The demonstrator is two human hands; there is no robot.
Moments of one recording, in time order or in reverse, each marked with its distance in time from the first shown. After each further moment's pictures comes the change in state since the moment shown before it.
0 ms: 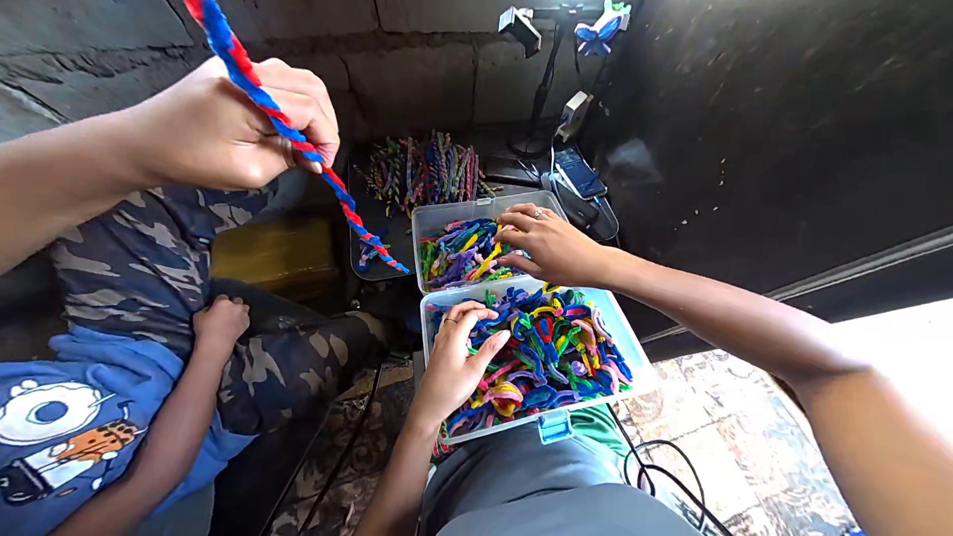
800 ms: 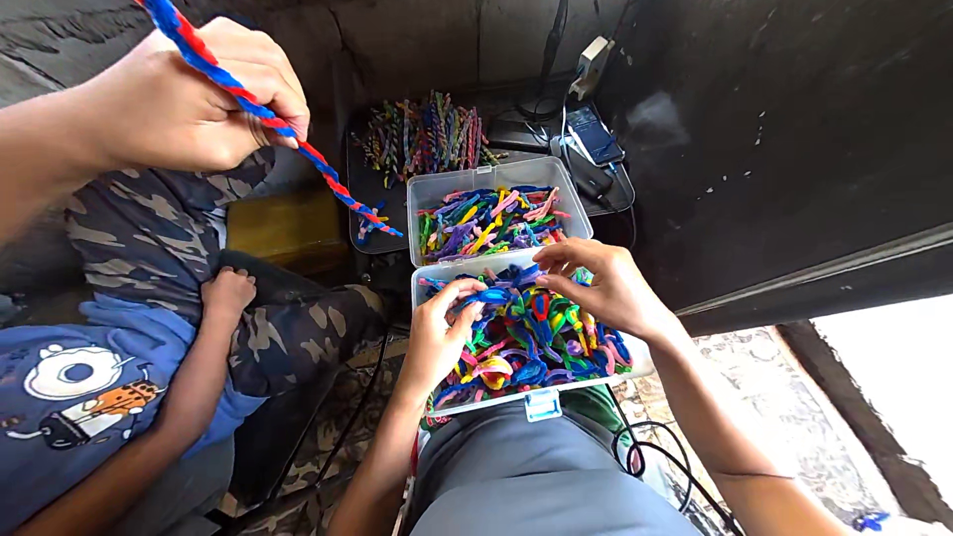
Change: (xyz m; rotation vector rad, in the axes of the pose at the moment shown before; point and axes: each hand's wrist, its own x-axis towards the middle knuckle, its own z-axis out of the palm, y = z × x) left_hand -0.001 0.002 0.003 -0.056 0.136 0.034; right_hand -0.094 -0.038 0.018 0.476 0.378 0.156
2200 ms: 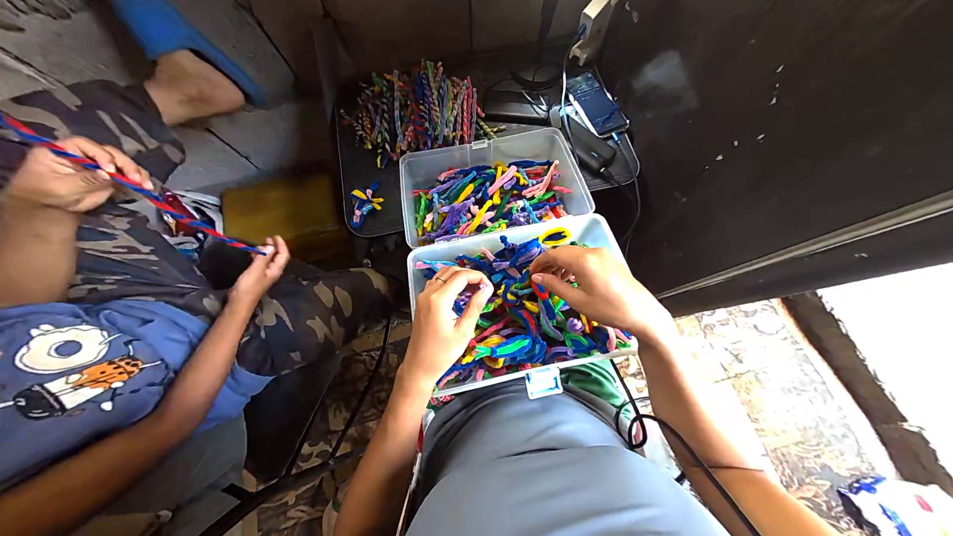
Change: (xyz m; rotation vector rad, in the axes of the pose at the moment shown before) left_hand -0.005 0.001 0.004 0.185 0.029 0.212; right_hand -0.020 0.001 0.018 -0.061 -0.152 0.129
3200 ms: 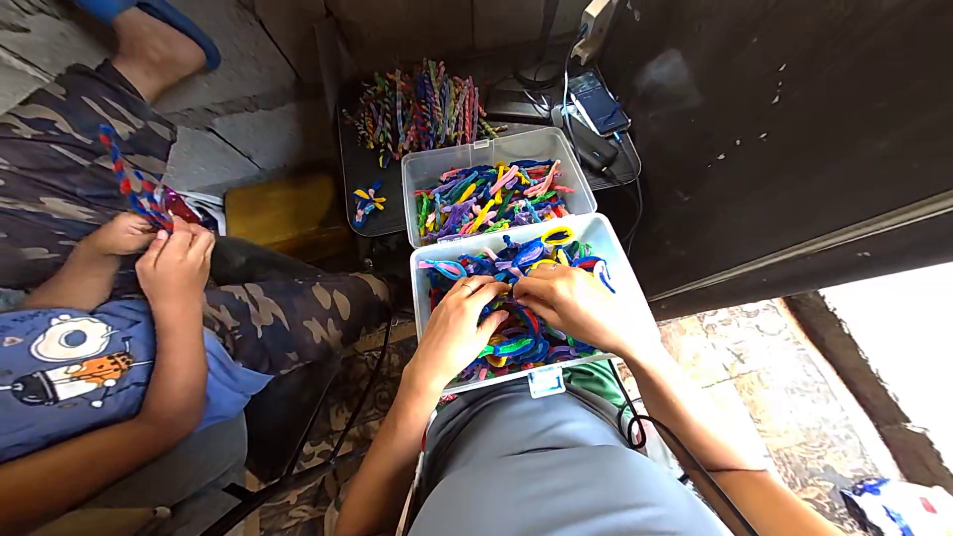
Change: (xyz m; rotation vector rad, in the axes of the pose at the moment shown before) left_hand -0.003 -0.003 0.005 0.189 -0.335 -0.018; right_hand 0.000 -0.012 0.026 -0.140 -0.031 -0.208
